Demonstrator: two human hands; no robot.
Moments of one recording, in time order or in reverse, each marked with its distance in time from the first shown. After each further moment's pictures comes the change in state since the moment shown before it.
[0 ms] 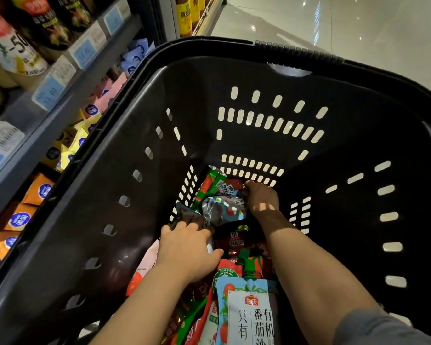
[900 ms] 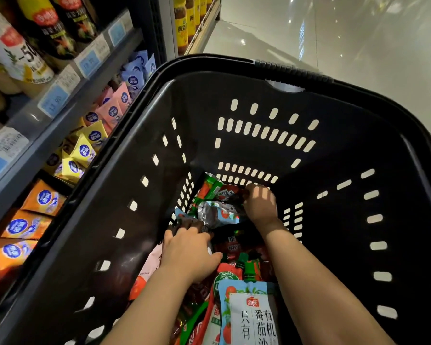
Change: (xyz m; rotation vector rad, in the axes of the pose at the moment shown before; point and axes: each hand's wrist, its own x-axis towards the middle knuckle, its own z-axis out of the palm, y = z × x) left_hand 0.004 -0.004 -0.002 -0.106 -0.057 0.016; right_hand -0.031 -0.013 -0.029 0.098 0.171 0.082
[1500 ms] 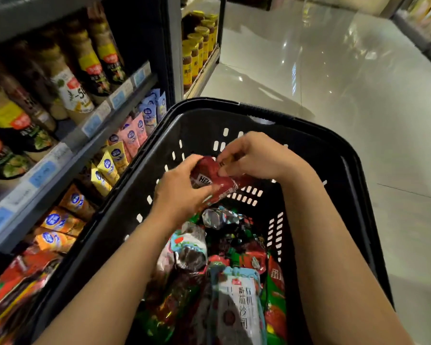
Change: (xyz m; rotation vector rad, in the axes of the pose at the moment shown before) left_hand -0.073 0.005 -0.109 -0.844 0.734 0.263; right_hand -0.085 -0.083 -0.252 0.242 -0.220 -0.534
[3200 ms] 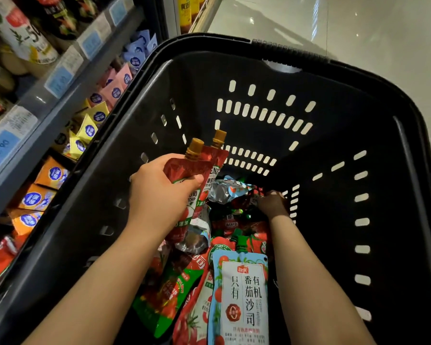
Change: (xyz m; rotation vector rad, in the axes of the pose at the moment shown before) left_hand -0.017 -0.018 0.009 -0.097 0.138 -0.313; right_hand 0.012 0.172 0.185 0.354 0.084 1.007
